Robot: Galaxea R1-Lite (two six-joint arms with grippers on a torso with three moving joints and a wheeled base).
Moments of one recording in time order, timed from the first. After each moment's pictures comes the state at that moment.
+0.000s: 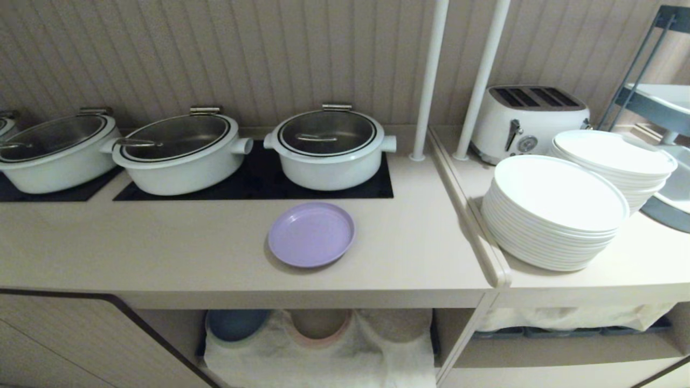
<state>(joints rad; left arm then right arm) 0.00 0.00 -0.06 0.06 -0.10 0.19 0.00 0.00 0.00 -0.01 -0.05 0.09</state>
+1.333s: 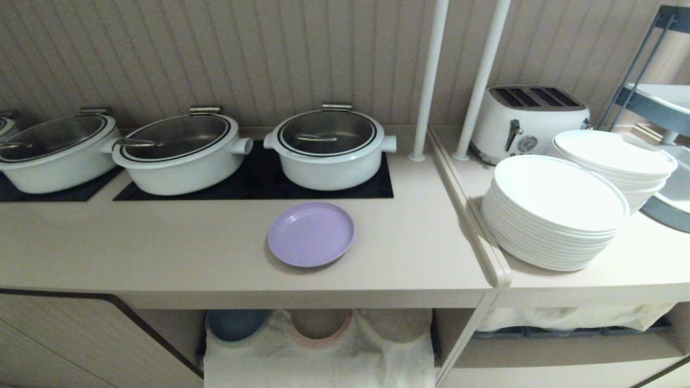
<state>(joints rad) 0.00 0.00 -0.02 0.05 -0.04 0.07 0.00 0.00 0.00 -0.01 -0.05 0.09</state>
